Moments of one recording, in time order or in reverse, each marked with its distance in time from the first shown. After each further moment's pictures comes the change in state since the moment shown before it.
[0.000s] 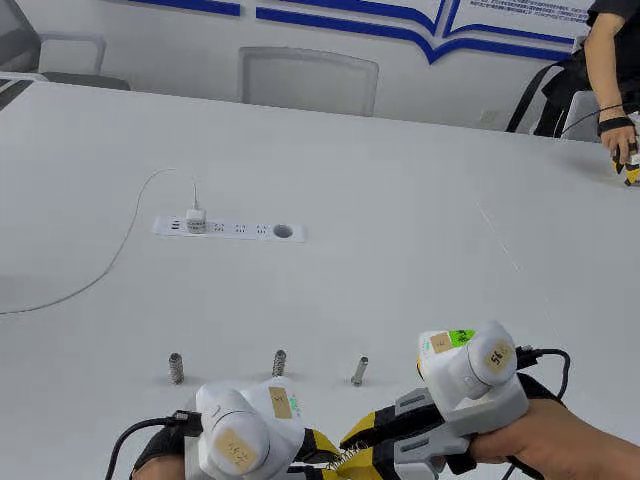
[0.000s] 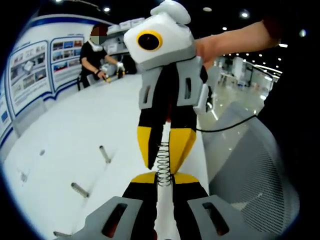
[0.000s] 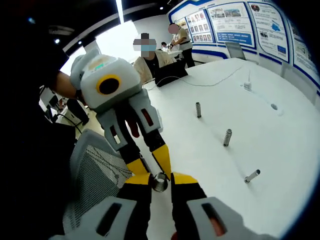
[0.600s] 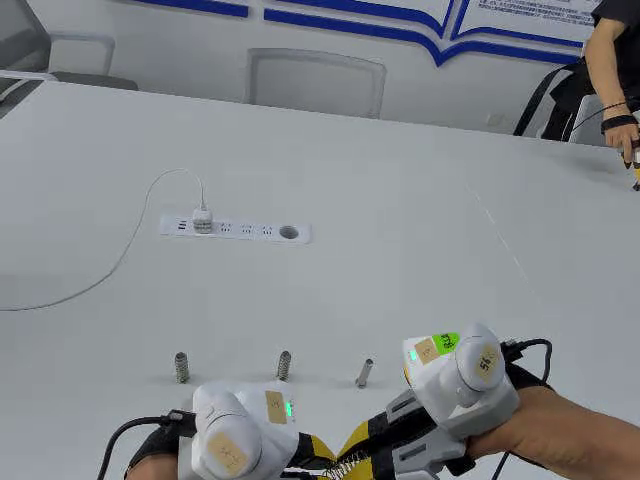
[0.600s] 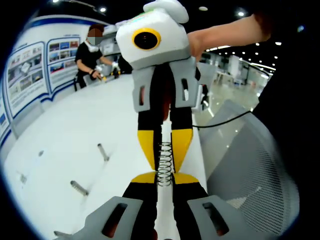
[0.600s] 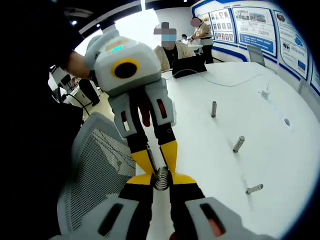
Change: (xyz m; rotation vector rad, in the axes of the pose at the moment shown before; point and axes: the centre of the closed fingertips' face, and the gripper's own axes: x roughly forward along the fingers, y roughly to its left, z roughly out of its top) left arm -0.006 -0.003 -0.007 0.017 0.009 -0.028; right arm 0.009 0.011 -0.008 -0.155 0.093 0.085
